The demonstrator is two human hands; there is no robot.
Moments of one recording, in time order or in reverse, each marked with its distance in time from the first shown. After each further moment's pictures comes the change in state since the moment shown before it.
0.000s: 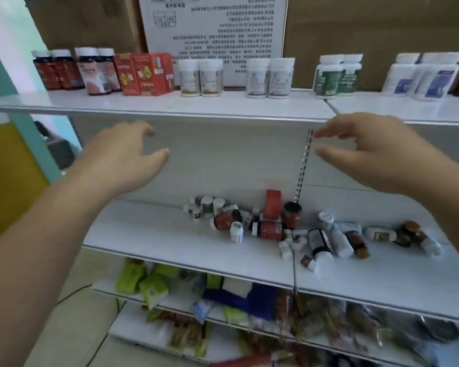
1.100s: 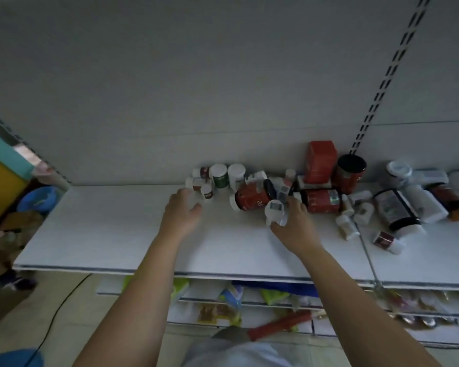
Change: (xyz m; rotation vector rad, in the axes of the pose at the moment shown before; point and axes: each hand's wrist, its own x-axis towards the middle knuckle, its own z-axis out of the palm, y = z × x) left_hand 0.124 -0.133 0.390 -0.364 -0.490 -0.193; right_hand 0.095 0.039 0.456 0.486 -0.201 0.632
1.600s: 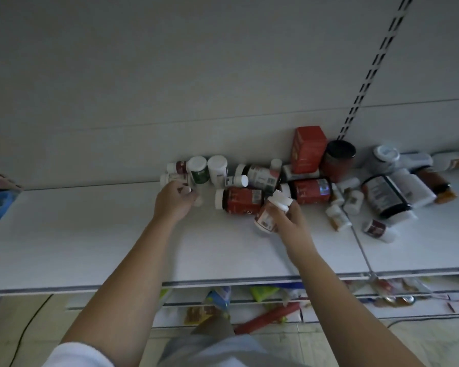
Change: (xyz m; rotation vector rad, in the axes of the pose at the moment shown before) left_hand 0.062 -0.001 0.045 -0.112 -0.007 0.010; right_hand 0.003 0.022 0.021 0.831 0.096 0.130
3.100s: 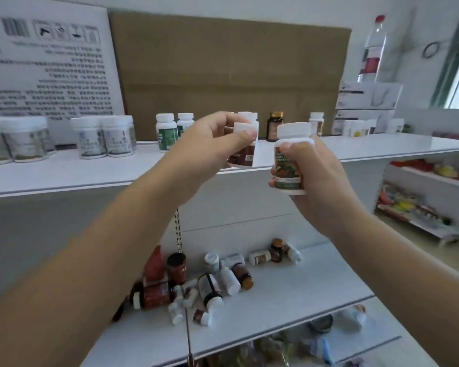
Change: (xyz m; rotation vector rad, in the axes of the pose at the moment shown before) left_hand -0.378 0.515 -0.060 -0.694 -0.350 0.886; right_hand -0.242 -0.398 -0.320 0.124 -0.056 -0.748
